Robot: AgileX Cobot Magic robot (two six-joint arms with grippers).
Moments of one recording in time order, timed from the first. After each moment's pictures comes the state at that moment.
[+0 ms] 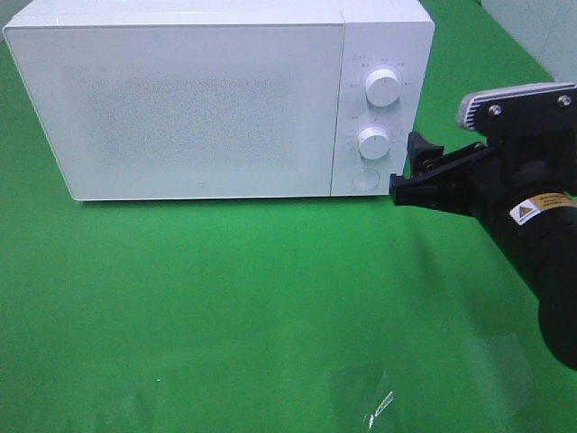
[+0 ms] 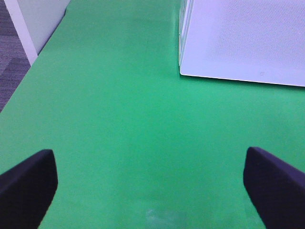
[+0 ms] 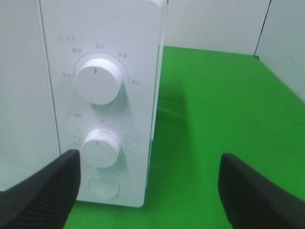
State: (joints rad) left arm 0.04 0.00 -0.52 -0.01 1.08 -0.05; right arm 0.69 1.65 -0.37 0.67 -1.21 -0.32
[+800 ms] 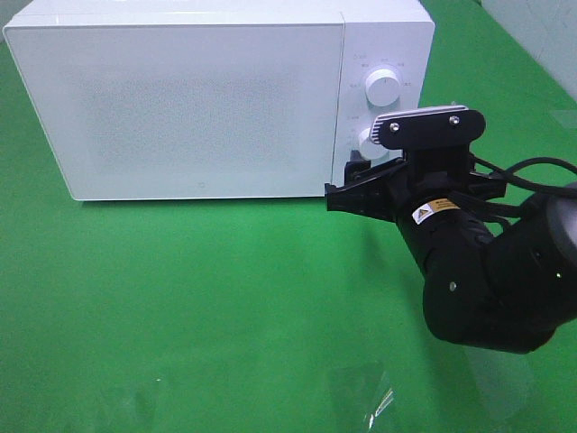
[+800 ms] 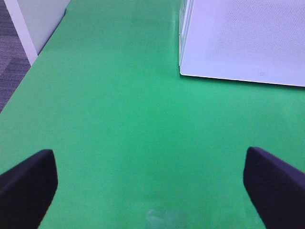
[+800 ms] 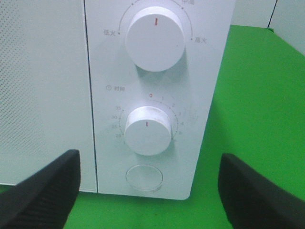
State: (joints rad) left arm 0.04 0.00 -0.52 -0.01 1.08 -0.05; right arm 0.77 1.90 -0.59 0.78 -1.21 -0.32
